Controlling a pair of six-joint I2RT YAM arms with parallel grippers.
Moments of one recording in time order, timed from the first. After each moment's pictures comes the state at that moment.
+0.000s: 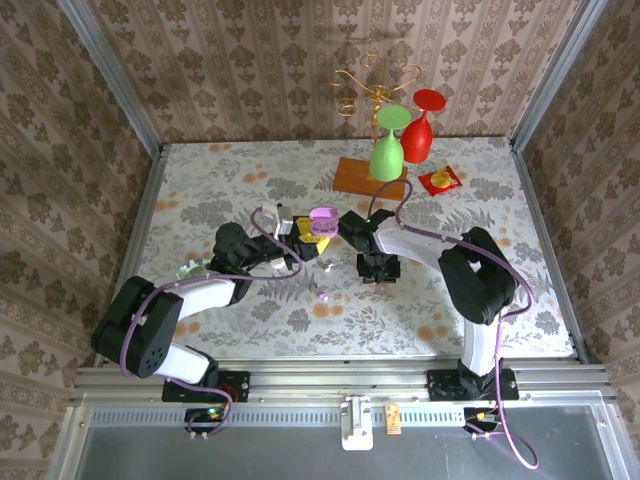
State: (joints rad) left arm -0.53 1.44 0.52 1.14 0.90 -0.30; right arm 0.65 1.89 1.29 -1.04 0.16 0.78
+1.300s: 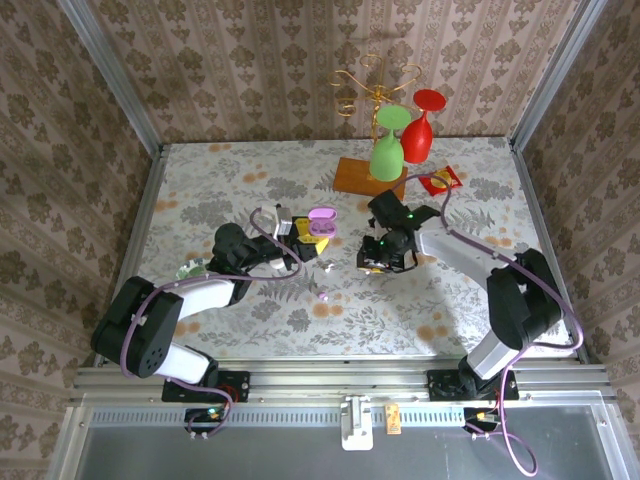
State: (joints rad) left arm -0.52 1.44 0.51 1.14 0.90 -0.30; right arm 0.50 1.61 1.14 -0.75 -0.33 0.64
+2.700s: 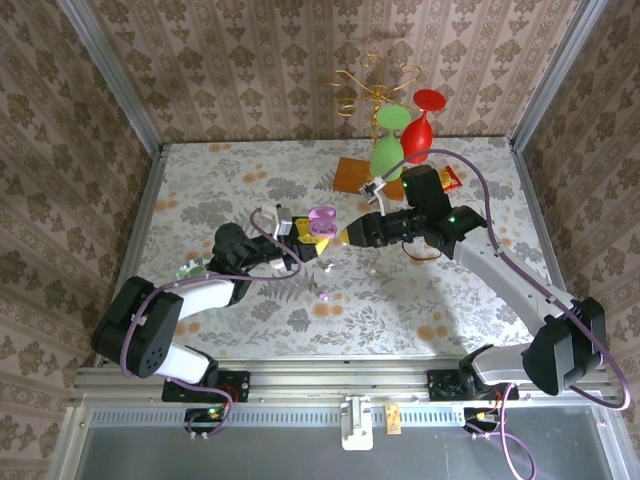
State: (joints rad) left arm -0.52 1.44 0.51 1.14 0.91 -0.30; right arm 0.46 1.34 1.17 -0.48 -0.84 0.43
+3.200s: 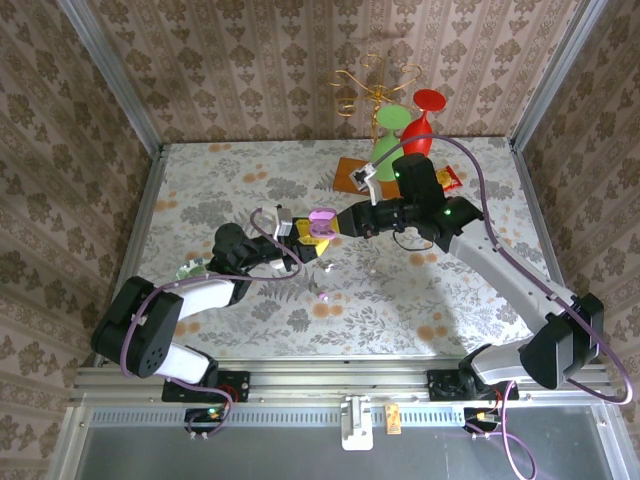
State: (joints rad) left arm -0.52 1.44 0.51 1.14 0.93 -0.30; right arm 0.51 1.38 1.28 -0.48 -0.74 0.38
